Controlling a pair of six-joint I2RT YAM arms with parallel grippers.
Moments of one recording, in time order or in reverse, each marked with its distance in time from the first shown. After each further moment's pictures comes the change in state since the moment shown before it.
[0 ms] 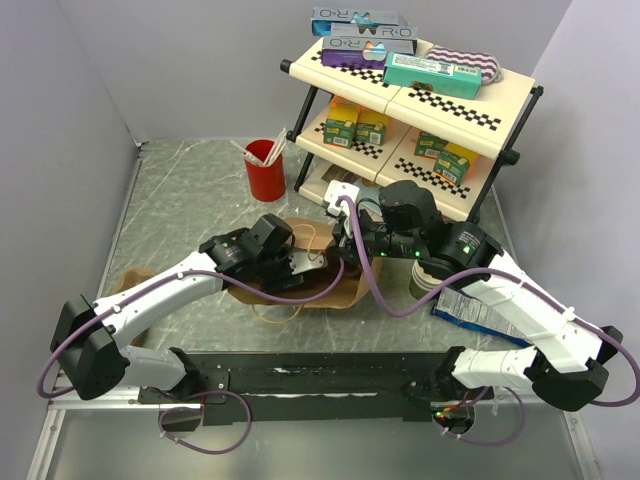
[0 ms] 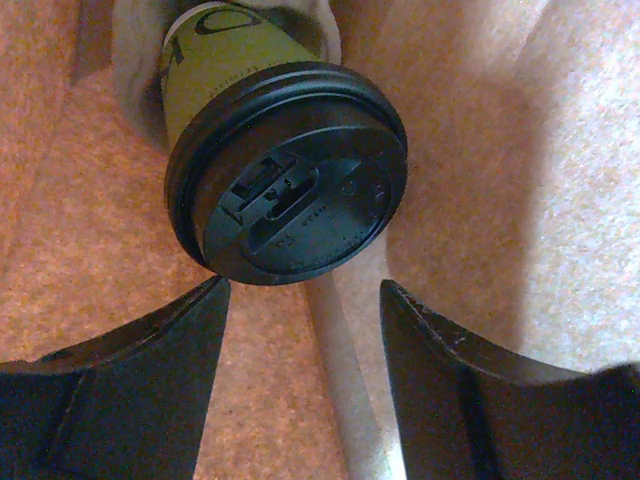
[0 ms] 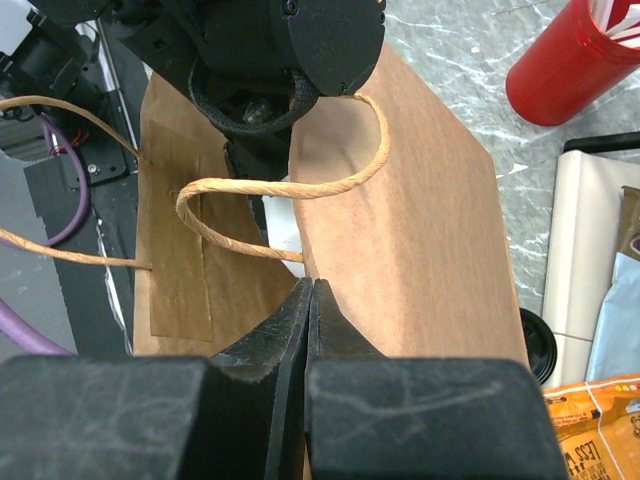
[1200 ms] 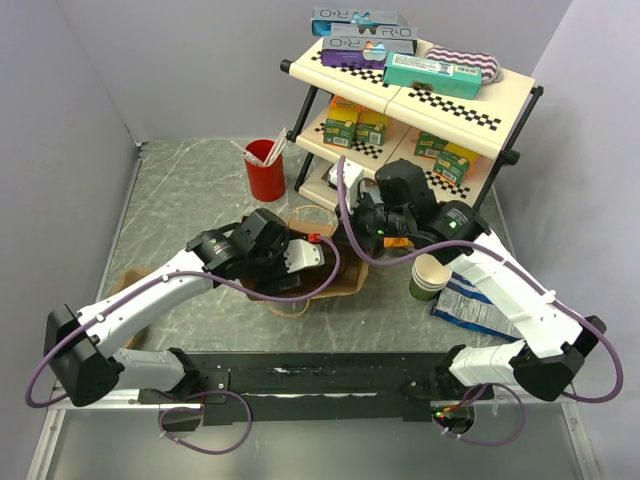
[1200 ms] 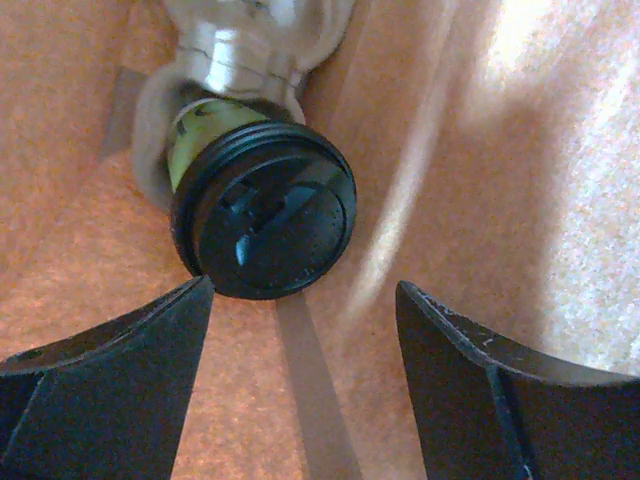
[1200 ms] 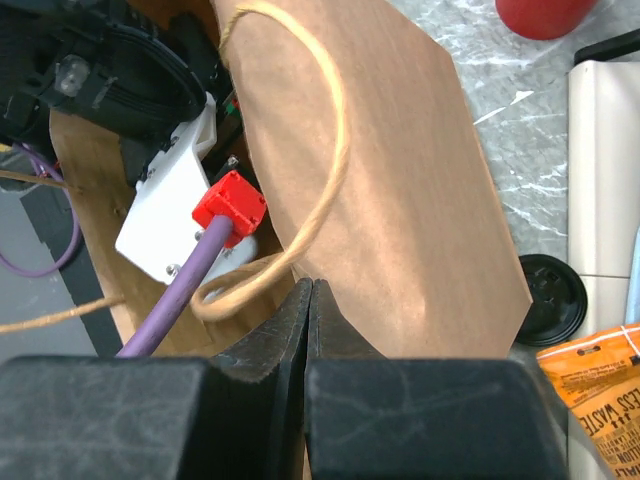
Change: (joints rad) left arm 0.000 -0.043 0.077 -0.135 0.058 -0.005; right arm -0.141 0.101 0.055 -0.055 -0.051 0.098
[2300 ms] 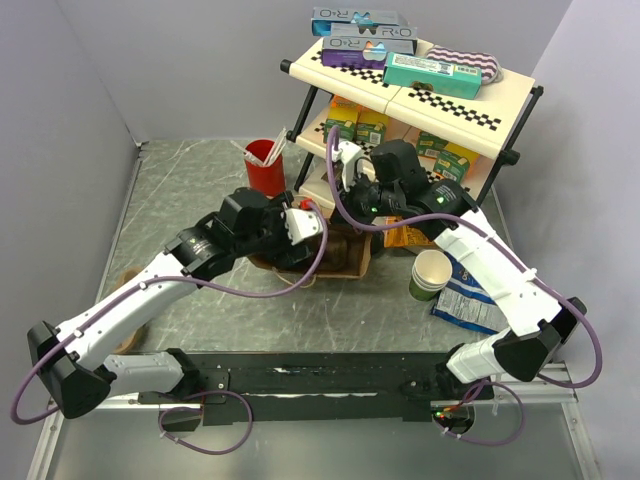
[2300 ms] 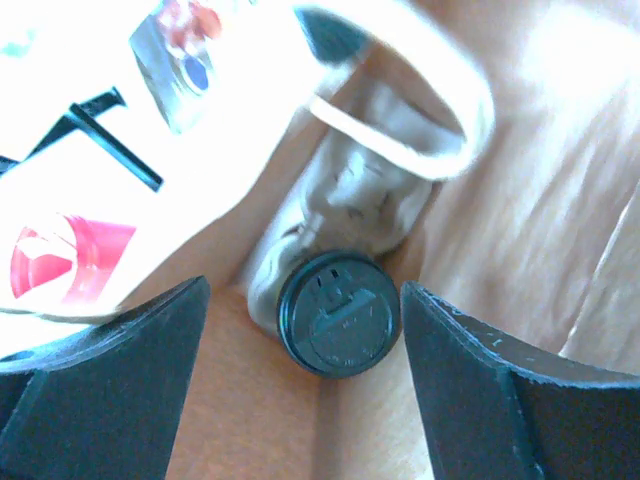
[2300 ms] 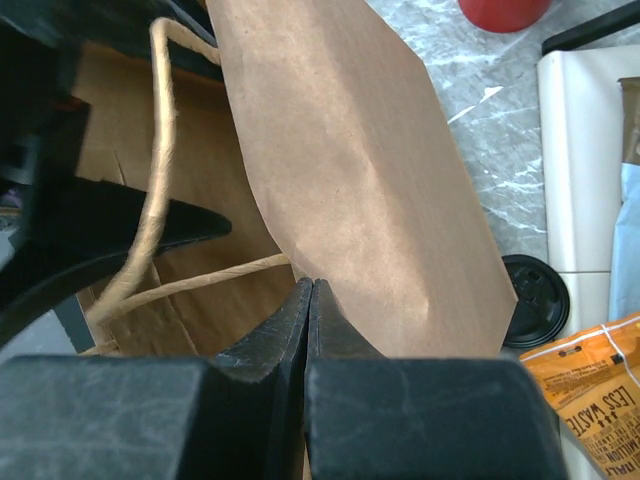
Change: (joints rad) left arm 0.028 -0.076 0.057 0.305 0.117 -0.058; right arm -0.085 0.137 0.124 -0.028 -0.021 0.022
